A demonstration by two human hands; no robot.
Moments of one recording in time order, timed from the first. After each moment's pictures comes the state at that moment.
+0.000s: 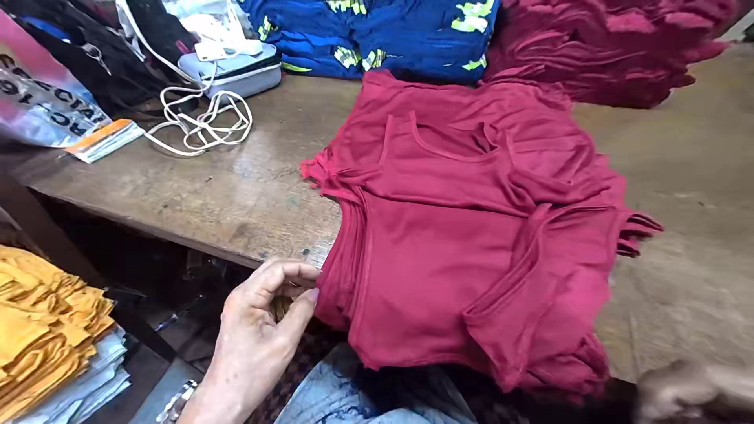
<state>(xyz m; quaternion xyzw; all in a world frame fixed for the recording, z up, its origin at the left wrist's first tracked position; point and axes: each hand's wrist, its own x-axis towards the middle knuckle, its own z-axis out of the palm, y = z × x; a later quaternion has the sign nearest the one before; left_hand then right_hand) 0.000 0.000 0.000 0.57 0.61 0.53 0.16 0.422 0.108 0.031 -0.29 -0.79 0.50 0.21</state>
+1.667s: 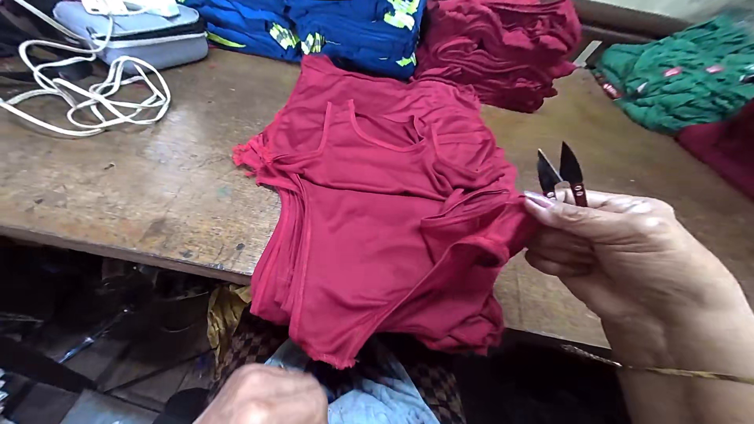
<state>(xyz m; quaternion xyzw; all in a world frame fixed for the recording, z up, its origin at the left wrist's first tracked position) 0.033 -0.034 -0.020 0.79 0.40 0.35 0.32 0.346 0.155 0.080 -0.46 -0.55 0.52 0.46</state>
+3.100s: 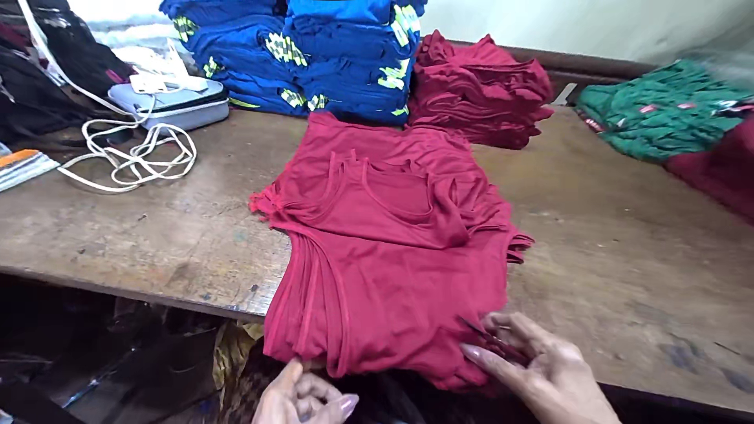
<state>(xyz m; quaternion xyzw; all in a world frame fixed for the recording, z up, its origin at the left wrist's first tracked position) 0.064 -0.027 -0.044 0.45 0.57 0.46 0.52 0.376 0.093 -0.012 -0.53 -0.72 0.28 0.35</state>
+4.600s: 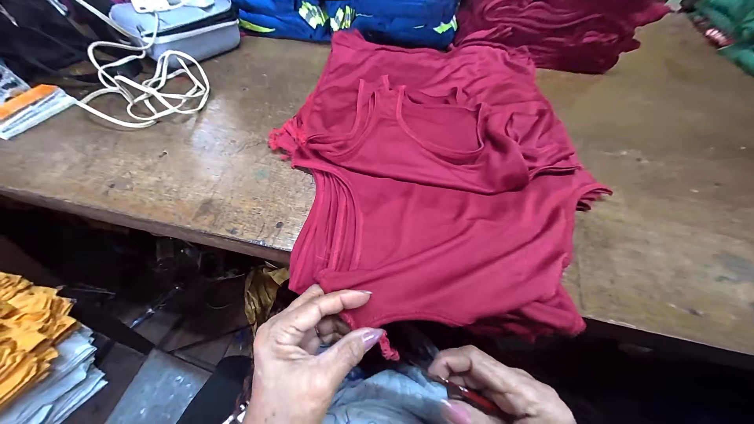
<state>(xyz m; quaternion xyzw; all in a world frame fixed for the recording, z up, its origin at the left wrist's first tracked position) 0.072 -0.030 -0.027 0.45 0.50 0.64 0.37 0.312 0.004 -0.023 -0.31 -0.72 0.53 0.31</state>
